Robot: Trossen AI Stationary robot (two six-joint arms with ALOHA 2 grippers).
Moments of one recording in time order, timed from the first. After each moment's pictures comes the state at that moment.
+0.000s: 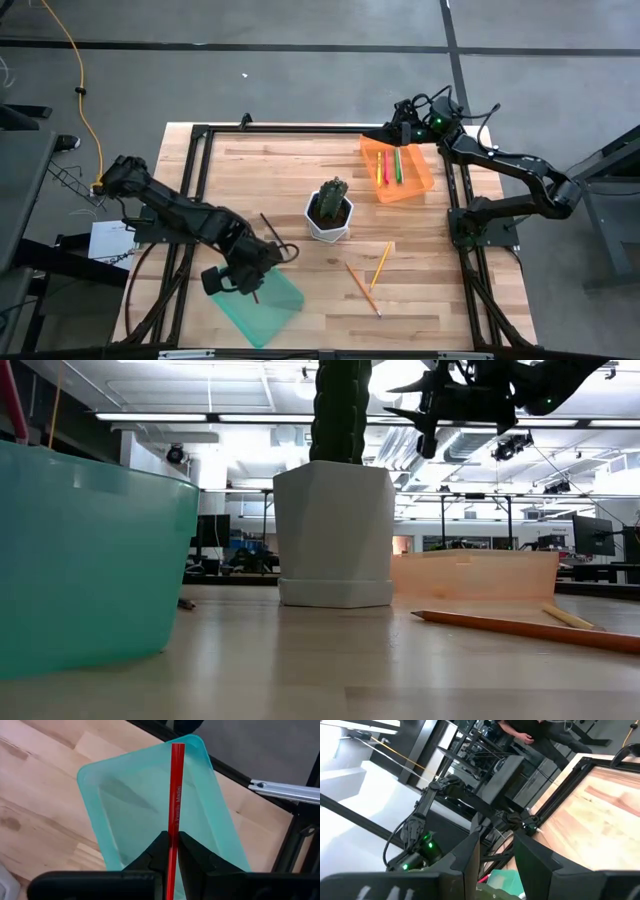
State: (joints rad) left arm -0.36 1.50 1.35 -1.08 0.33 0.55; right arm -0.72 1.21 0.76 0.52 -0.79 0.99
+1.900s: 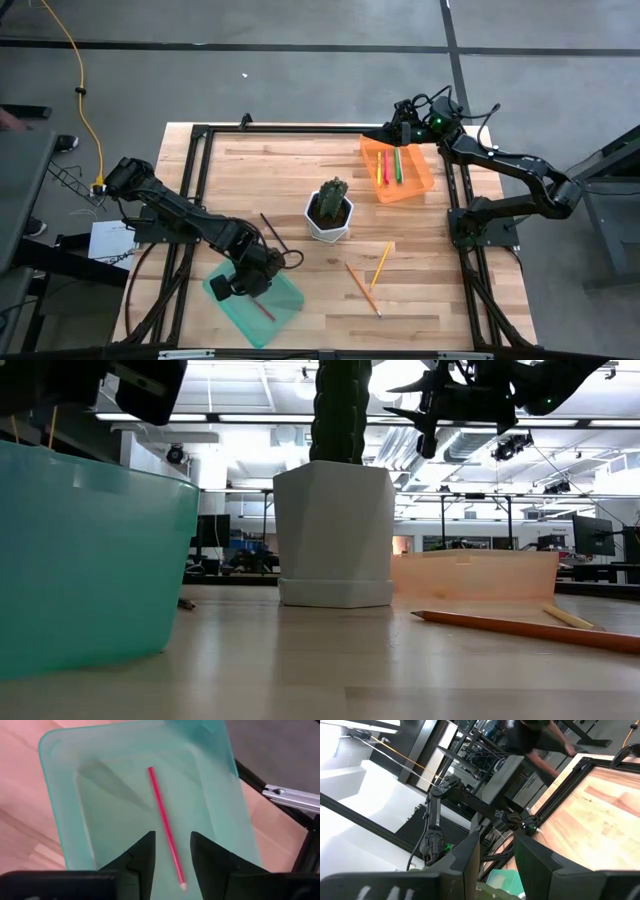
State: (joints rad) left arm -0.35 1.54 1.12 -0.83 0.38 0.44; right arm -0.72 1.21 0.76 0.52 -0.79 0.99
